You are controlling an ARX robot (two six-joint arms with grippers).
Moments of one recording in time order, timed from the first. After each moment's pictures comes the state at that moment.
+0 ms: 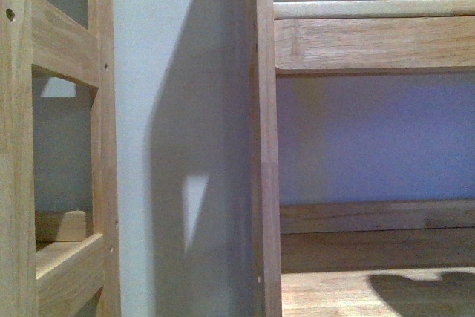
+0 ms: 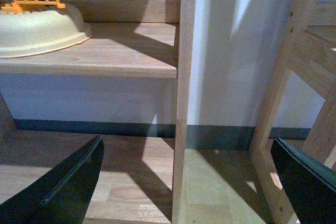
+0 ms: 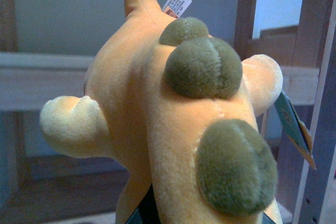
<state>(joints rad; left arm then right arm) 0.00 0.00 0.01 0.00 0.00 0.00 0.40 0.50 0.64 0.37 0.67 -0.36</state>
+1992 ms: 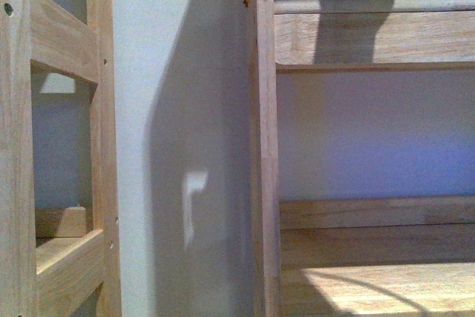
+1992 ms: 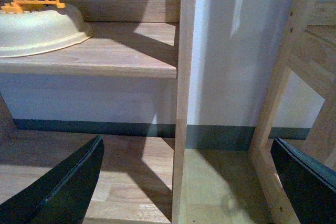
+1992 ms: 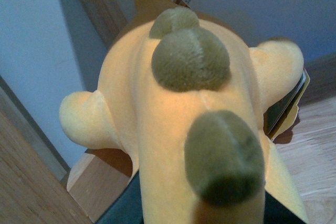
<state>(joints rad) 0.00 0.00 0.01 0.00 0.00 0.00 0.29 1.71 1.94 0.00 0.19 0.44</state>
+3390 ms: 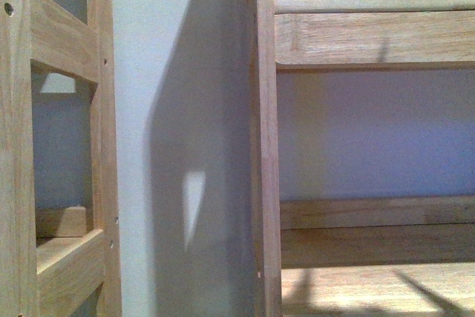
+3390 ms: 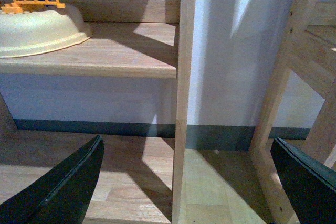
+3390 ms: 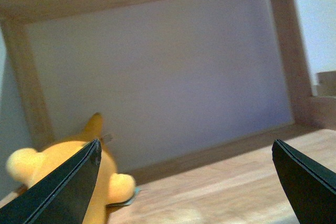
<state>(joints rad) 0.00 0.00 0.01 0.00 0.00 0.00 0.19 1.05 1.38 0.24 0.48 0.01</state>
